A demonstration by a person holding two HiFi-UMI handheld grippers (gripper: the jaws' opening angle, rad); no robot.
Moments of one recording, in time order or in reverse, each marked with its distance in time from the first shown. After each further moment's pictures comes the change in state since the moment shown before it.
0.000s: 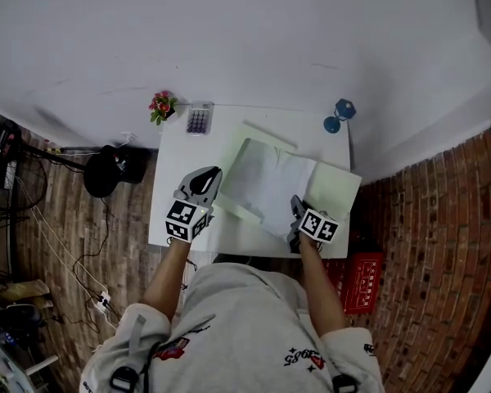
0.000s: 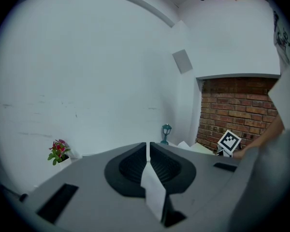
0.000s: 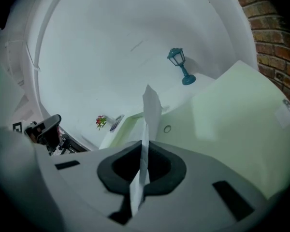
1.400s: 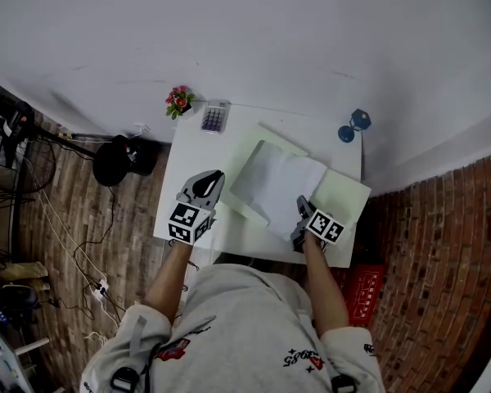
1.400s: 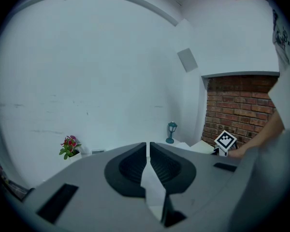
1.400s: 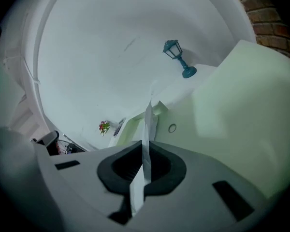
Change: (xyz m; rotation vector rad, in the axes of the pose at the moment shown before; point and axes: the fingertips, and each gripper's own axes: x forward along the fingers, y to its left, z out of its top) left arm -0.023 0.013 -0.012 -0.017 0.021 0.076; right arm 0.026 -0.003 0.003 0.103 -0.016 0.082
